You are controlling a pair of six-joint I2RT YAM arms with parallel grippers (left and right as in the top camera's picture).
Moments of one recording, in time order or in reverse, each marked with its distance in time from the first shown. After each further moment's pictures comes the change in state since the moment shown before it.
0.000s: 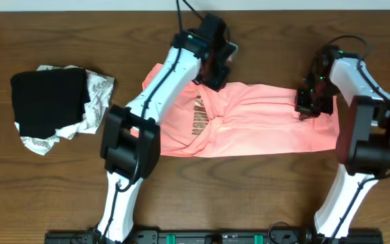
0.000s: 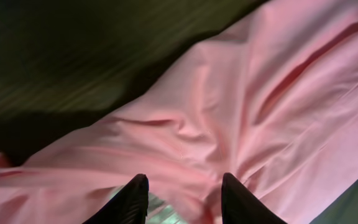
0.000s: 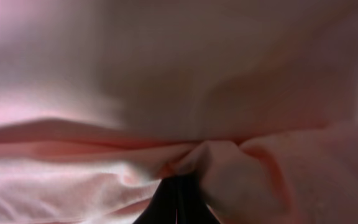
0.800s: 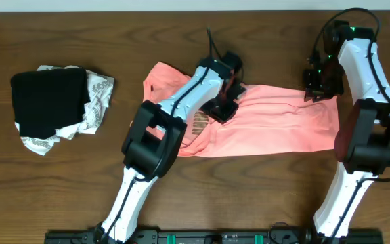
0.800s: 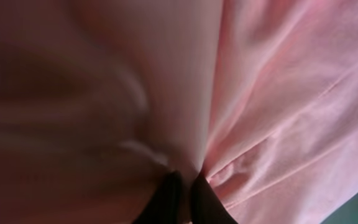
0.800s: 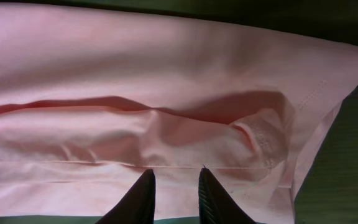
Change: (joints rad) left arm -0.130 0.121 -0.126 -0.071 0.000 0.048; right arm 0.017 0.034 0.325 -0.286 0.025 -0.131
